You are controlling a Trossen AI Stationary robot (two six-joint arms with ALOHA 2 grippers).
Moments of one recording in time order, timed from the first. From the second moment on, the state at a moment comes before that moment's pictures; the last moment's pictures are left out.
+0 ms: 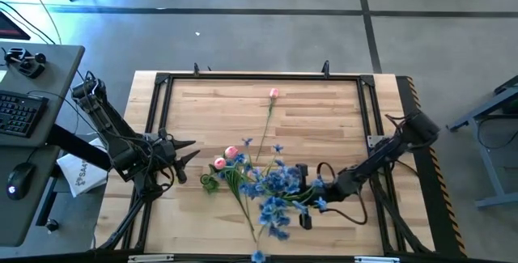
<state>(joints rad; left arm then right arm) -0.93 0.99 0.68 -0.91 -1.27 -1.10 0.61 1.68 0.73 1.19 0.44 -0.43</state>
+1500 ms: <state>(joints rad) -0.93 0.99 0.68 -0.89 -1.27 -1.09 0.64 1.55 0.73 0.54 0.63 0.02</state>
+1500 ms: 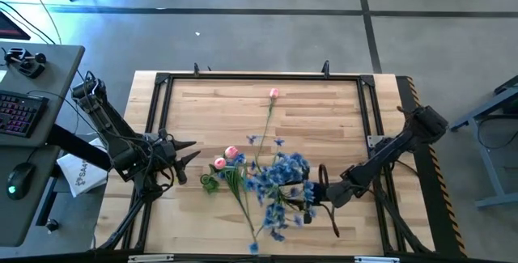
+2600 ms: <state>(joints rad) -0.93 0.99 0.68 -0.89 -1.29 -1.06 0.52 1.66 0.73 0.41 0.50 0.34</state>
